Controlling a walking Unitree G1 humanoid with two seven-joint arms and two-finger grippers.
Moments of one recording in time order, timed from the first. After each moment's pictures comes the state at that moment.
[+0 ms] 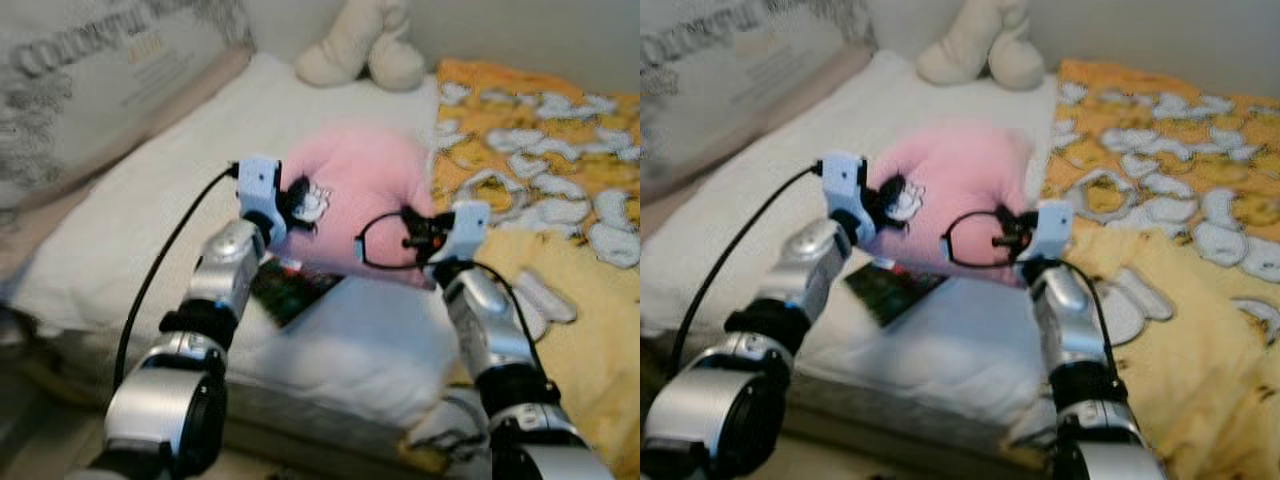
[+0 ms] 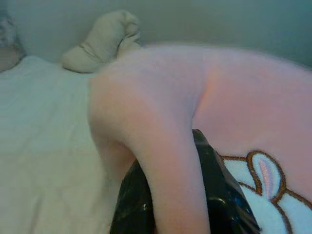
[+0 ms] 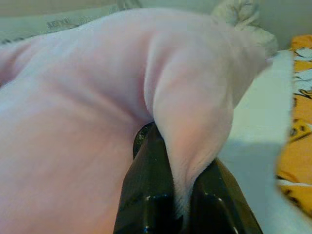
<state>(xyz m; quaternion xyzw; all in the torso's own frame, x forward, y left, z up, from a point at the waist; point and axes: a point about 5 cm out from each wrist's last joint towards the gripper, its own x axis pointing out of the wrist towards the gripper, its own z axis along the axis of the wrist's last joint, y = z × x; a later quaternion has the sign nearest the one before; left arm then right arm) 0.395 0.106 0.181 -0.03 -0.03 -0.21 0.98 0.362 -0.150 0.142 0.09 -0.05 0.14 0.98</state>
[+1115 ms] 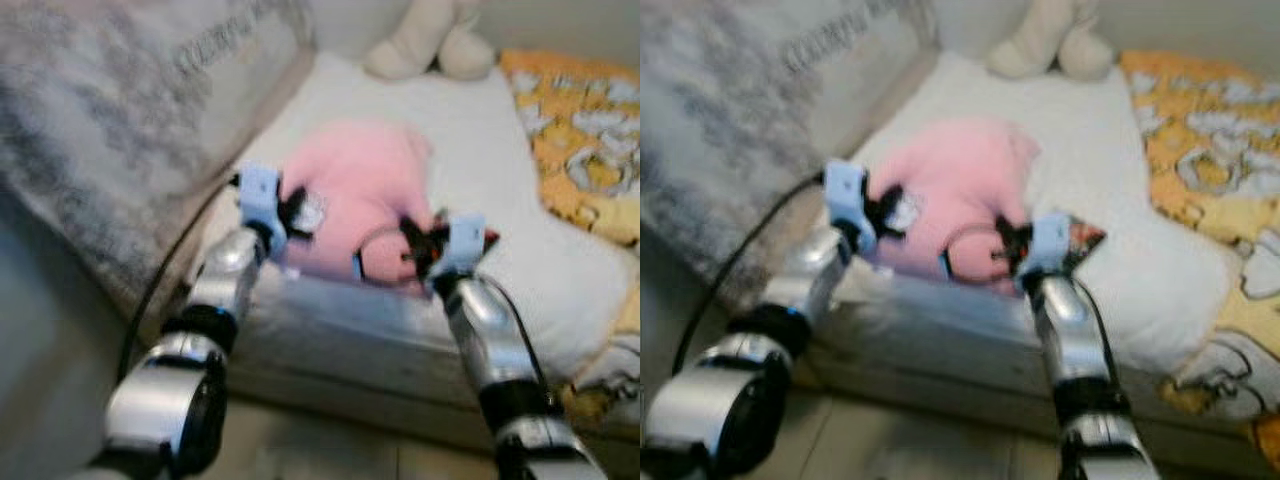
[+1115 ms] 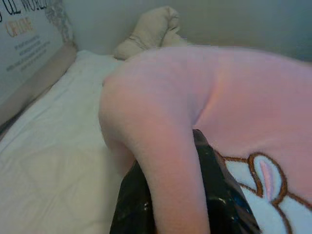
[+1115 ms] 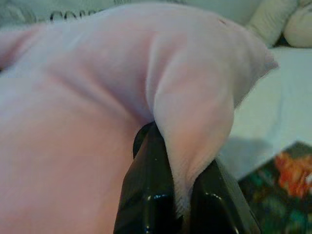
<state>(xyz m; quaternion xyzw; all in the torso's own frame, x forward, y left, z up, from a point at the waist) 0.394 0.111 0.168 -0.02 -0.01 -0.20 0.98 0.350 -0.149 0.122 0.07 -0.02 0.14 0.99</state>
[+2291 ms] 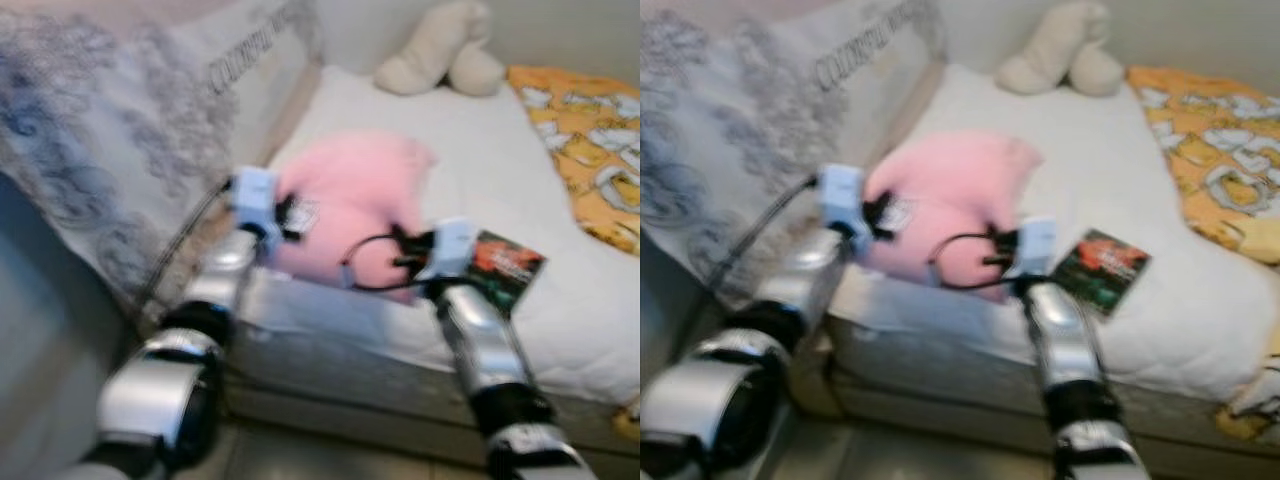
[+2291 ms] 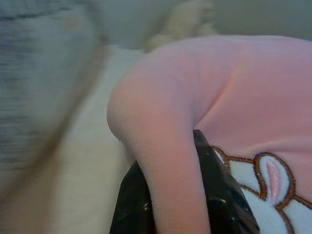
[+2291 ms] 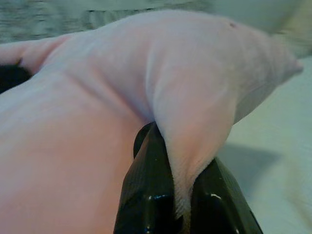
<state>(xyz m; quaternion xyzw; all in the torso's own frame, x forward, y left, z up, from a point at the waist) 0.398 0.133 0.164 0.00 0.01 -0.14 0.99 0.348 -0.126 0.122 0.06 -0.02 0.18 0.98</state>
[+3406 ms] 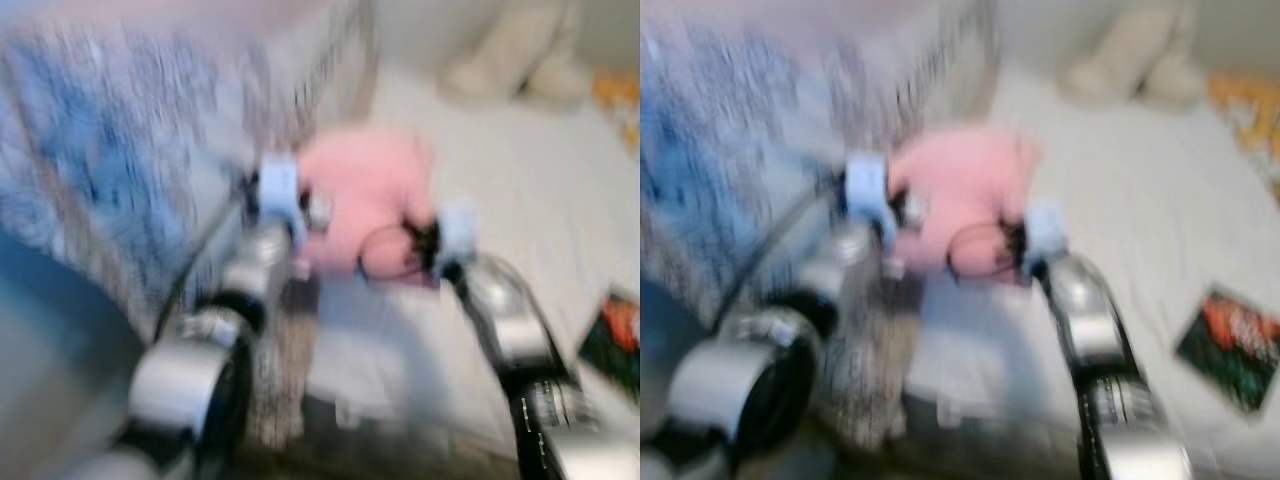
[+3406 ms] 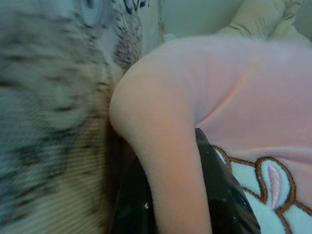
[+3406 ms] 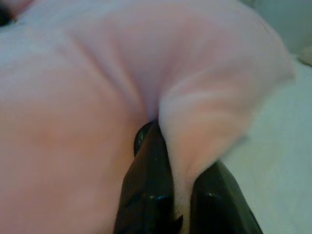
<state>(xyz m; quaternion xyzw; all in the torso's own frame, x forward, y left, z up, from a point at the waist) 0.405 0.078 0.179 -0.02 0.02 -0.09 1.00 0.376 -0.157 0.140 -0.08 0.02 0.19 0.98</state>
